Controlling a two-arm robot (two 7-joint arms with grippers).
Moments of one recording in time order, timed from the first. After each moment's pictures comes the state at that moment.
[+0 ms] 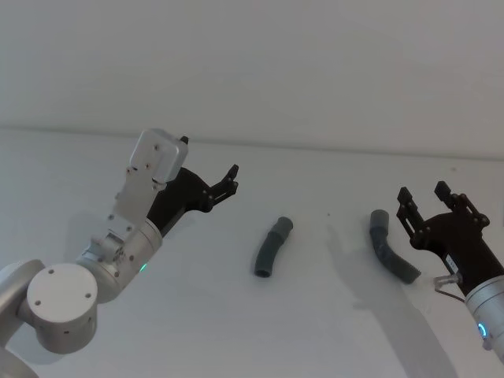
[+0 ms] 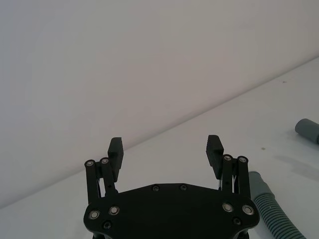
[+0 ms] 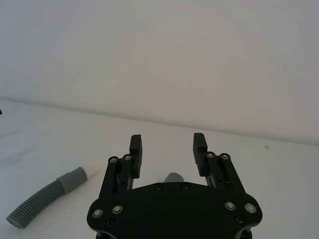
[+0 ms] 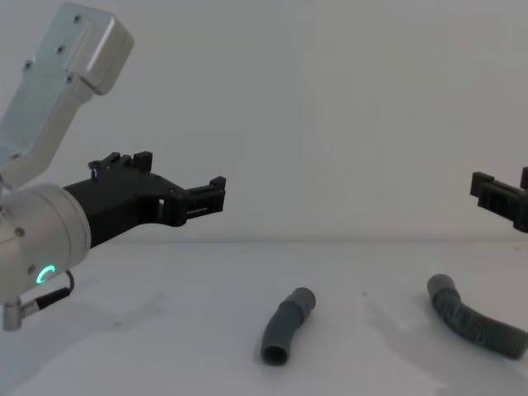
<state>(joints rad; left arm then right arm) -0.24 0.38 0.45 -1.63 -0.20 0.01 -0.01 -0.01 0.34 -0.23 -1.77 0.29 0.03 0.07</state>
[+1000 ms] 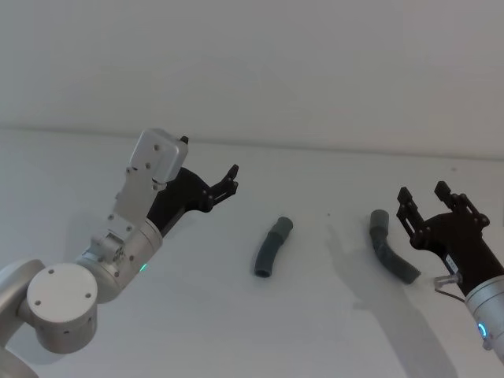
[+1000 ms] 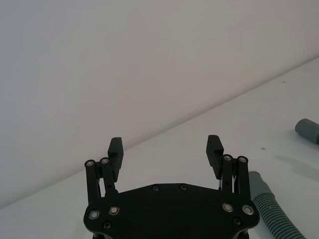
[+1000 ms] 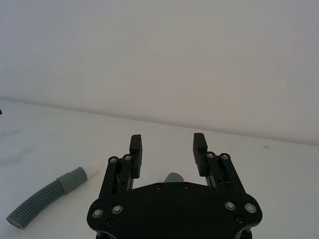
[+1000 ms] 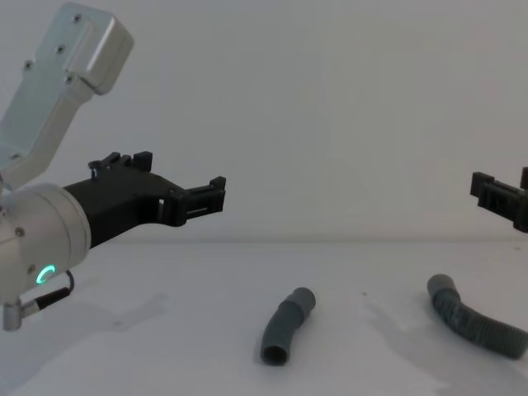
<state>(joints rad) -0.24 0.38 0.45 -1.63 -0.20 0.01 -0.01 -0.01 0.34 -0.23 -1.77 0.29 0.03 0.07</state>
